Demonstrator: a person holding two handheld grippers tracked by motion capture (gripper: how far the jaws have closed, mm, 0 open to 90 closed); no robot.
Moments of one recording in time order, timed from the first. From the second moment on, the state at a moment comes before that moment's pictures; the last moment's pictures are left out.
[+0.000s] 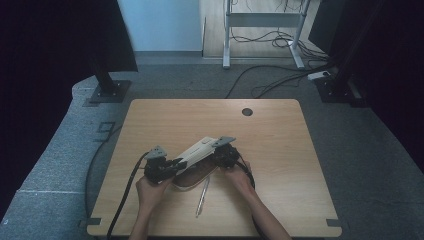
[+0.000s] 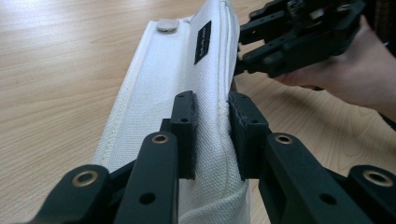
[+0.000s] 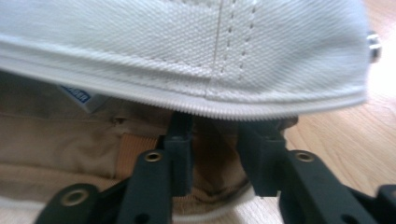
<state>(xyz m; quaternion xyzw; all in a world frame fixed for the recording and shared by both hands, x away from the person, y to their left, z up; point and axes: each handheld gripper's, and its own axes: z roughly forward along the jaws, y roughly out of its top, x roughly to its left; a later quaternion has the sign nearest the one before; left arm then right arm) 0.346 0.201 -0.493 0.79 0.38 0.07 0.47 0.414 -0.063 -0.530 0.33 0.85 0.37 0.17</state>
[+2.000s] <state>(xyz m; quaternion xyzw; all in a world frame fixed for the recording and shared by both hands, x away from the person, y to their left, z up) 0.348 0.208 -0.495 0.79 0.39 0.09 0.47 0.333 -0.054 -0.540 0.31 0.86 0.39 0.13</state>
